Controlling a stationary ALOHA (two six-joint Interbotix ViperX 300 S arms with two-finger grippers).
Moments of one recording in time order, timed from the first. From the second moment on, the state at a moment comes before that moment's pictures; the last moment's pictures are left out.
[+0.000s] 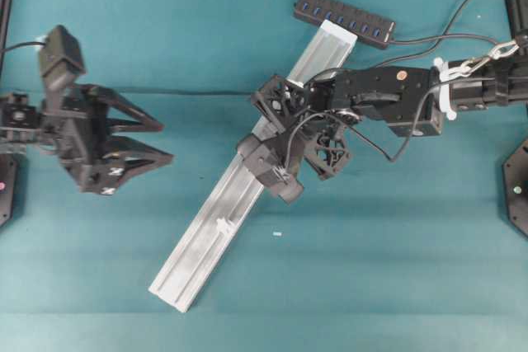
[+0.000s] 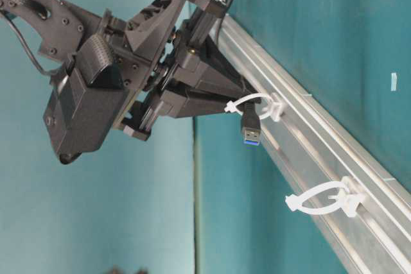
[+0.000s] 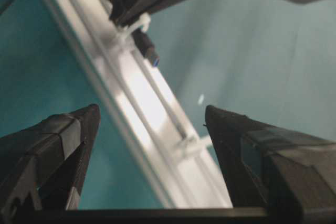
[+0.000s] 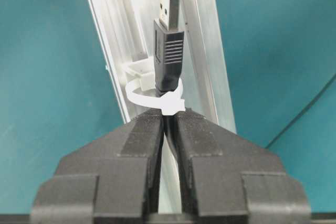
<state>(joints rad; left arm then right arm) 0.09 -0.47 1.03 0.02 -0.15 -0.56 -0.15 0.22 0.37 0.07 0.57 -1.01</state>
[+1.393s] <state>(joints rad) 0.06 0.15 0.78 0.02 -0.42 -0.46 -0.16 0.22 0.37 0.07 0.56 -0.98</state>
